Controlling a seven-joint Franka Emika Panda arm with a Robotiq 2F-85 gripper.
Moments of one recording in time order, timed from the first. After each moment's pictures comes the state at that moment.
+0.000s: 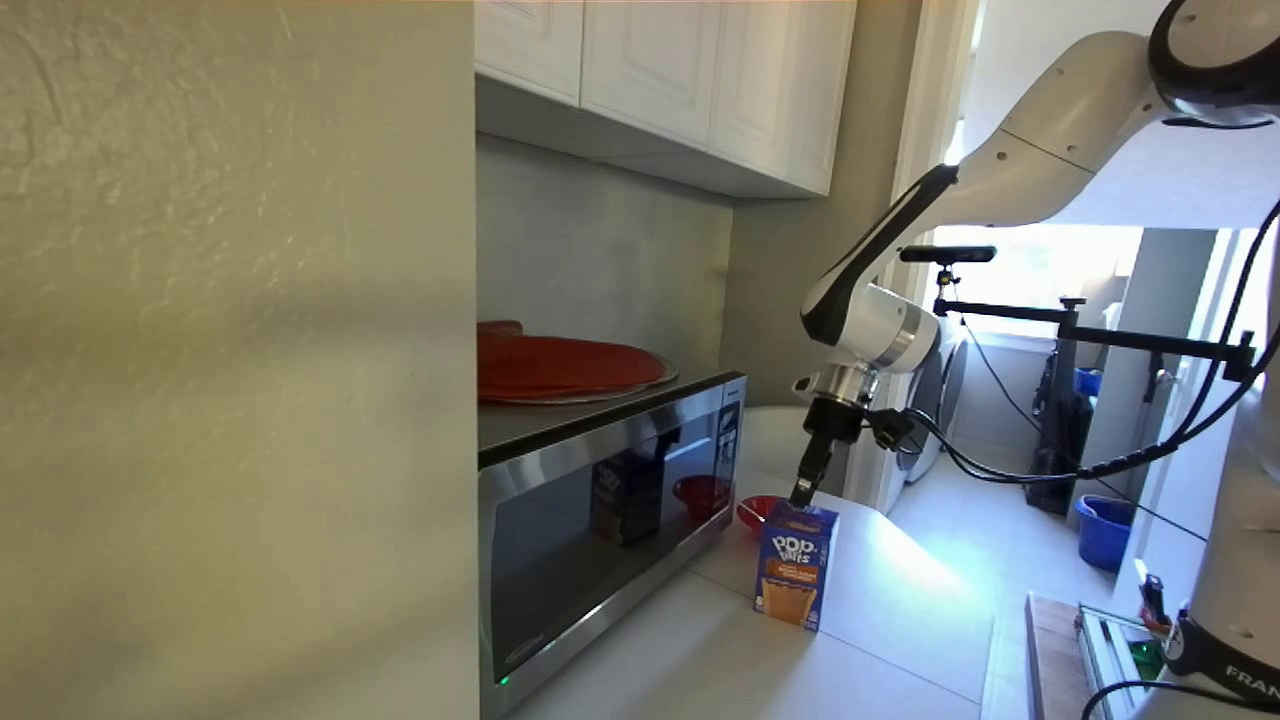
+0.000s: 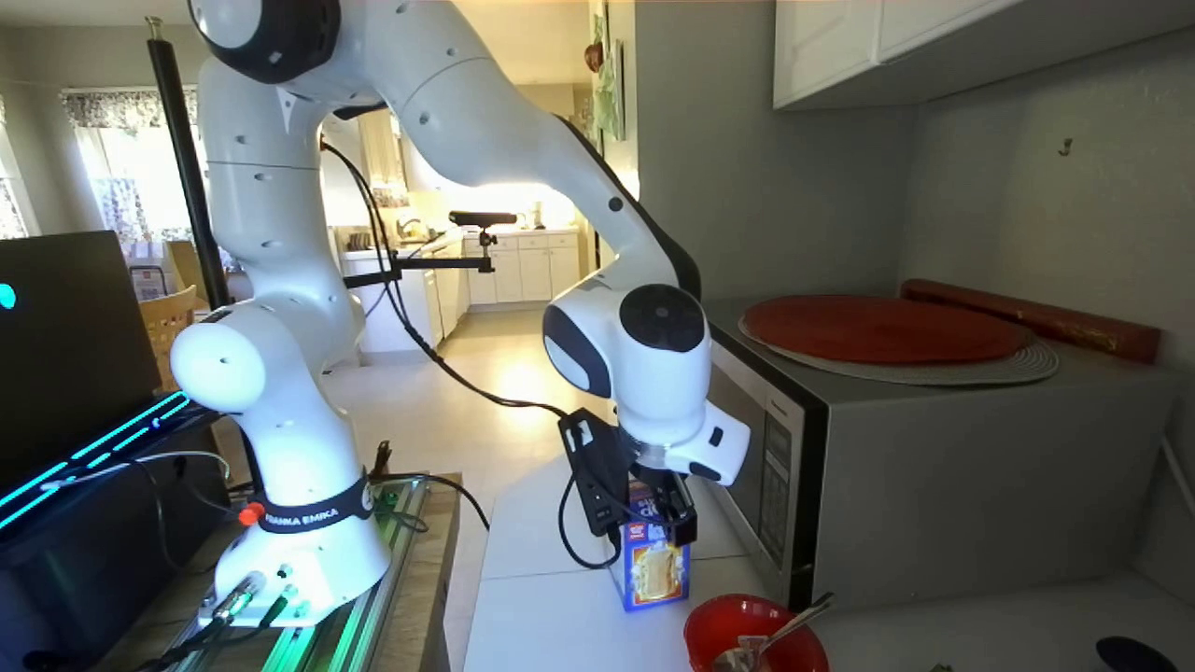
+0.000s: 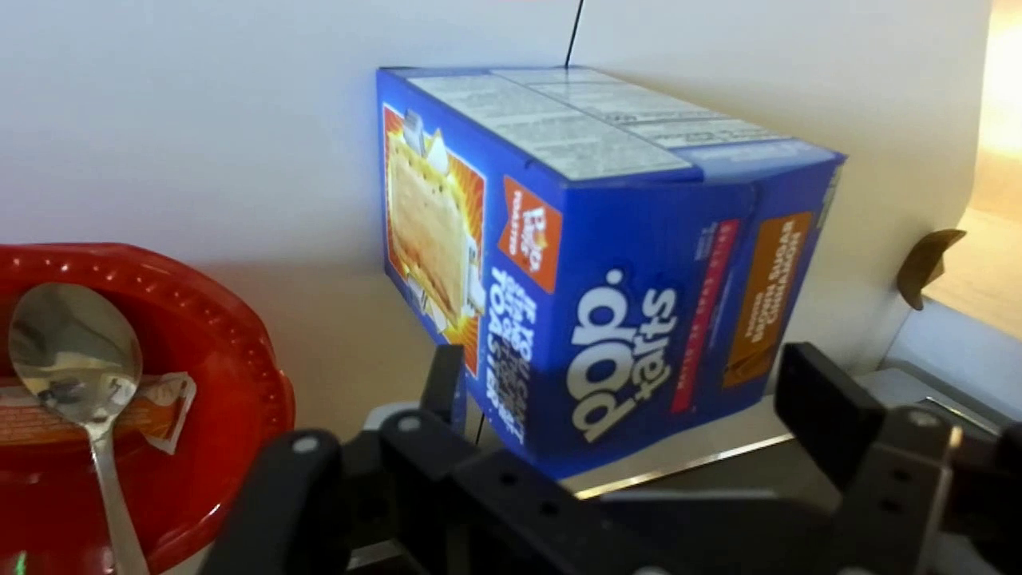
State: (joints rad) arm -0.17 0.09 -0.20 -2.50 0.79 2.36 -1.13
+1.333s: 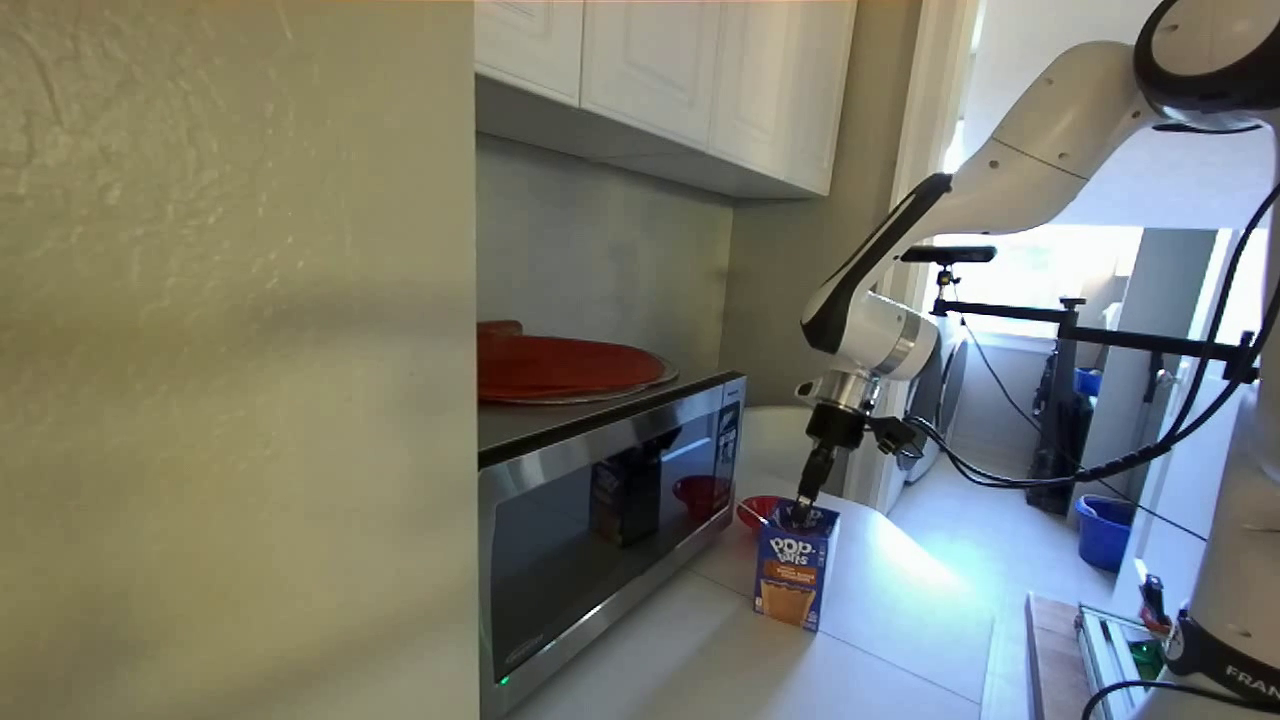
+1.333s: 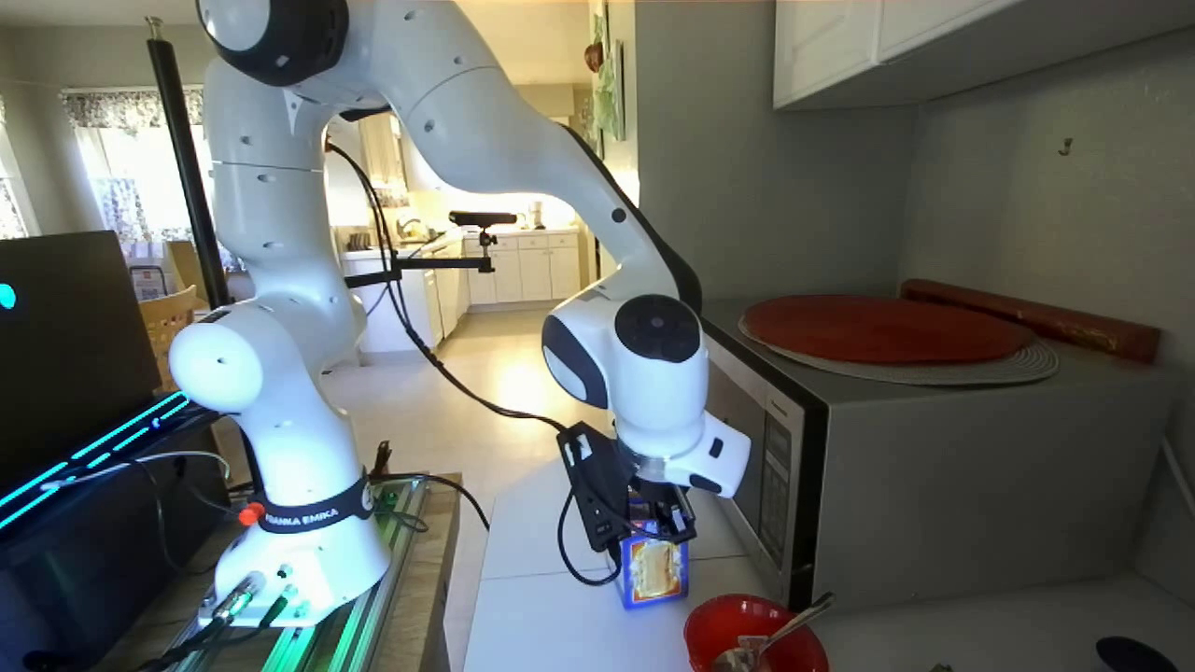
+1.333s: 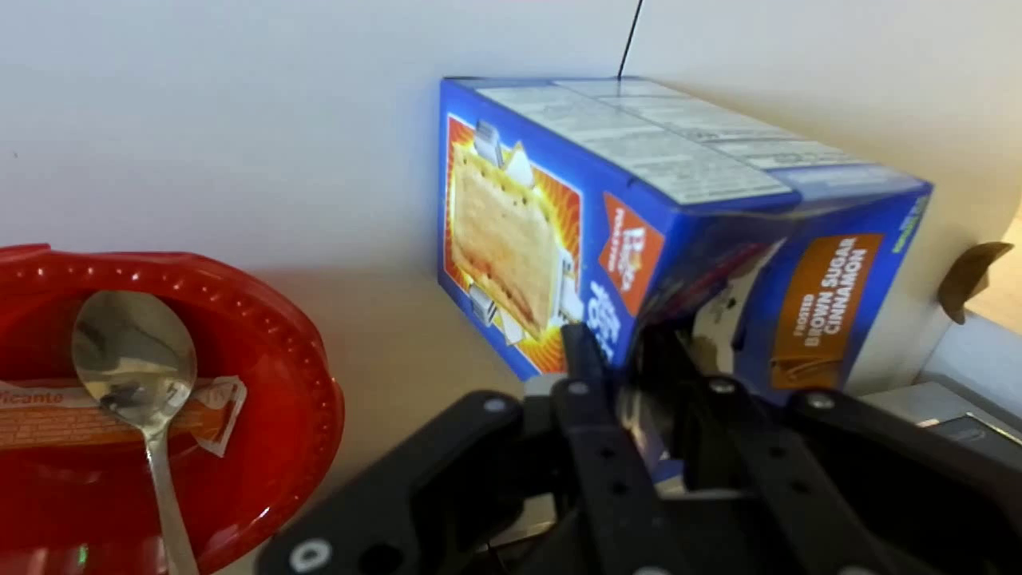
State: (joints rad) arm -0.19 0.12 -0.19 -2.50 0.80 2.41 -1.17
